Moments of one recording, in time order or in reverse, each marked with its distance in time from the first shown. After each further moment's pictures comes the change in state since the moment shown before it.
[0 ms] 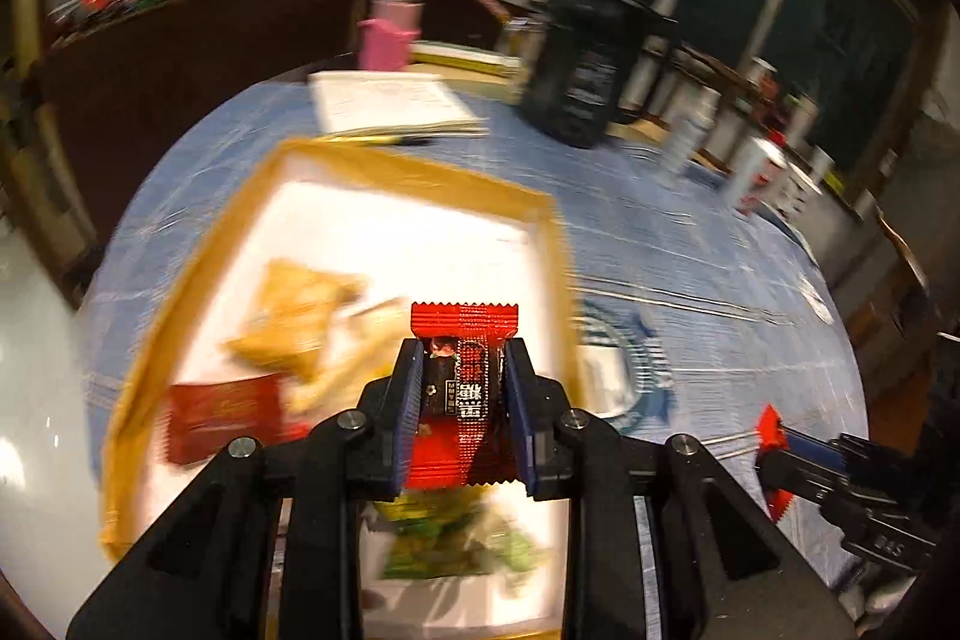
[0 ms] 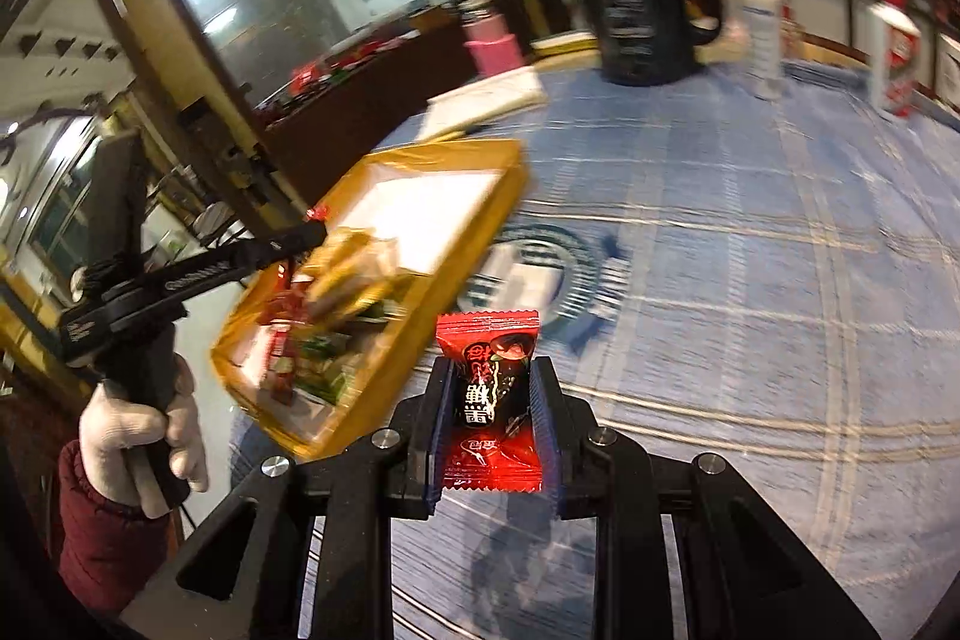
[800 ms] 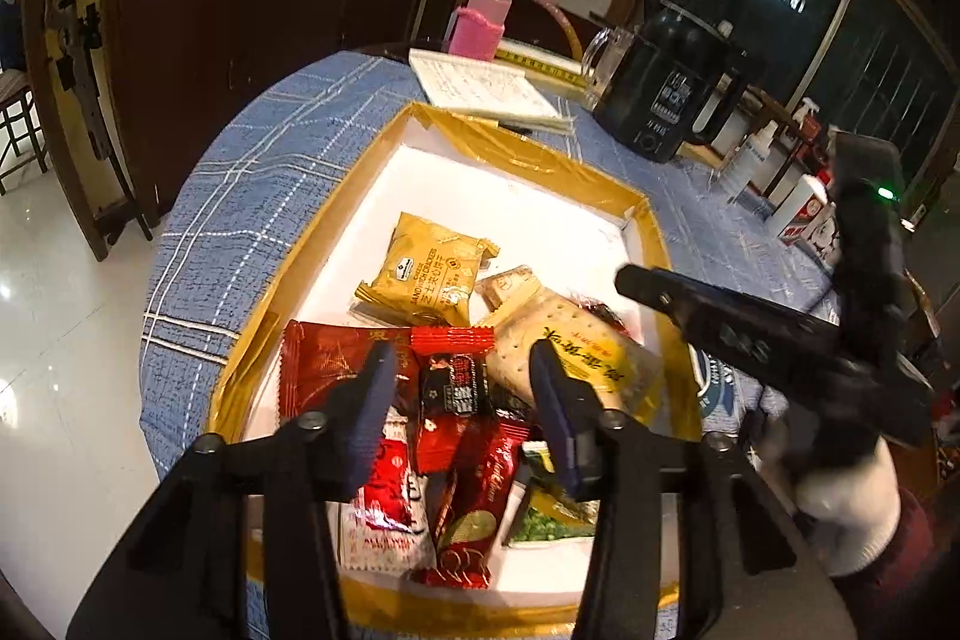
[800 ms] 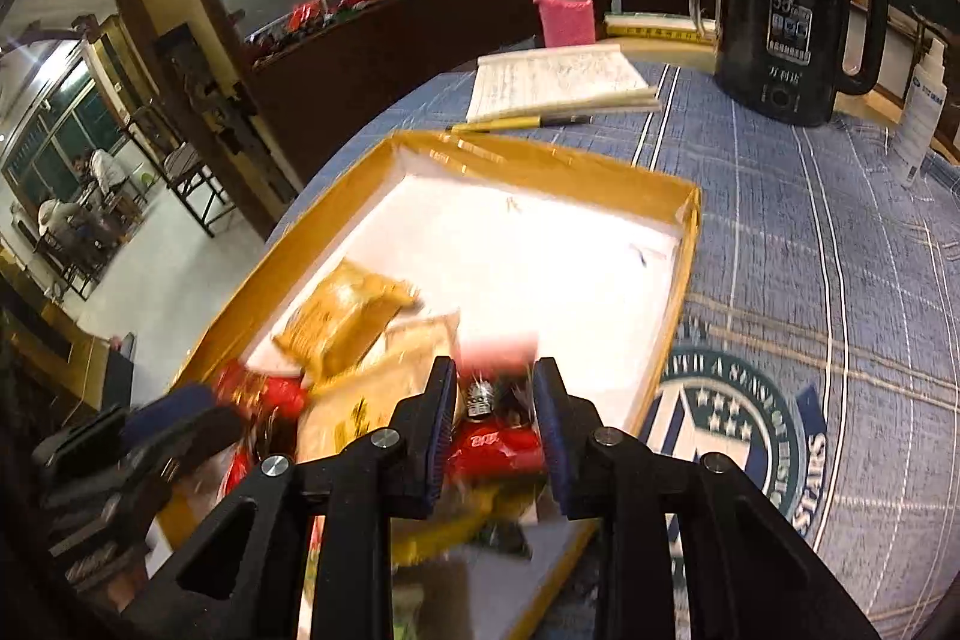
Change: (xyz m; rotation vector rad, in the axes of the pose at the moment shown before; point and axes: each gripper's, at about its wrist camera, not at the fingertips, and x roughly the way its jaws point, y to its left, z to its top) left arm -0.014 0.053 -0.025 -0.104 -0.022 0.035; right arm 0.153 0.072 0.080 -0.095 0.058 -0.111
